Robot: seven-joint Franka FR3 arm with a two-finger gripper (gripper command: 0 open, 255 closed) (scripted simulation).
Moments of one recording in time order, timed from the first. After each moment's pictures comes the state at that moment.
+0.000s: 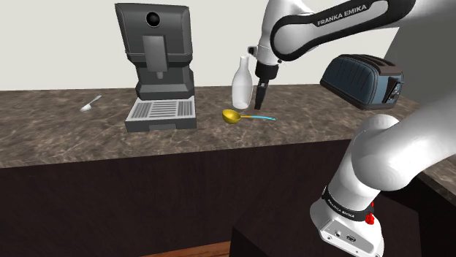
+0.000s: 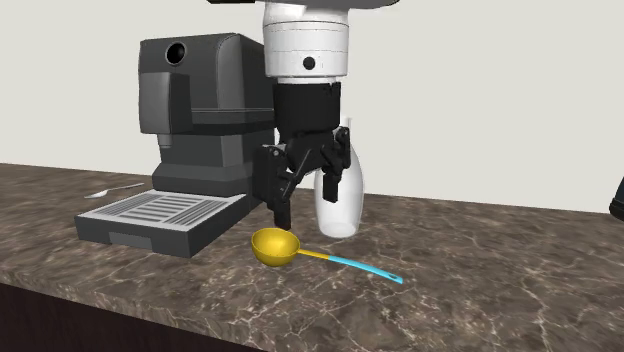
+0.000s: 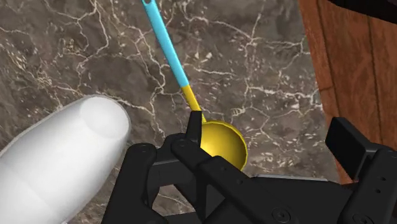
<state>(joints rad) 0.07 -0.60 -0.18 -2.59 -0.18 2.10 -0.44</state>
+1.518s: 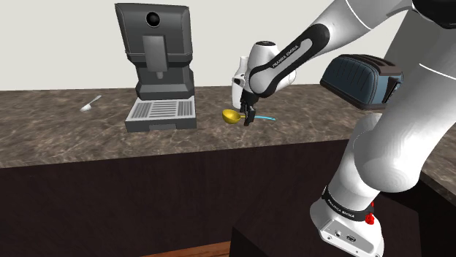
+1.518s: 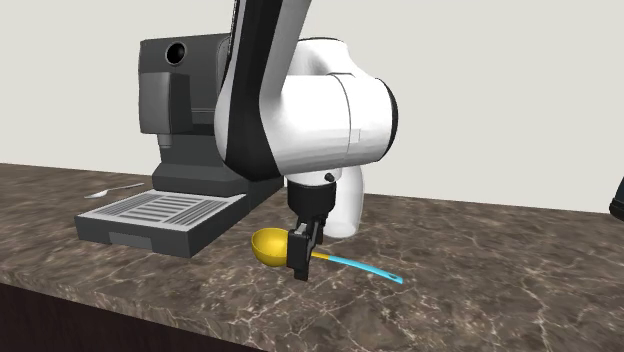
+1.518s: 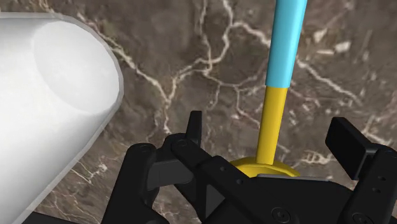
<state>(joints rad) 0.19 -0.17 -0.40 -2.59 -0.16 2.62 -0.94</state>
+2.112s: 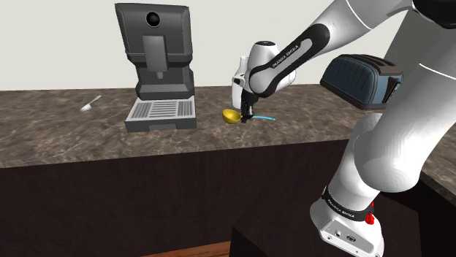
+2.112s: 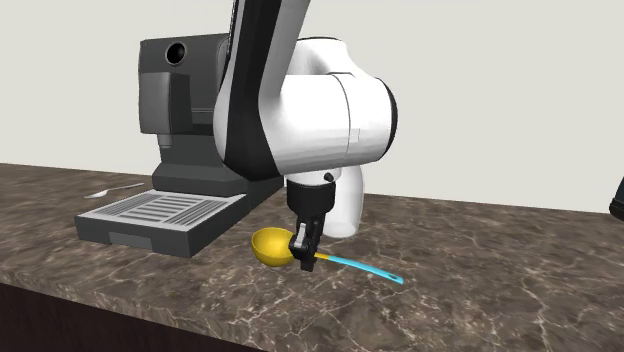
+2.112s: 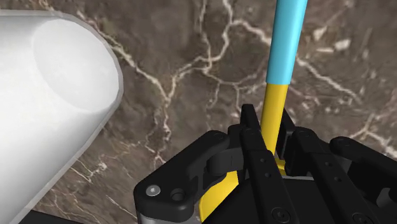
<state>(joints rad) 0.19 -0.17 -0.40 -2.59 -0.16 2.62 -0.94</state>
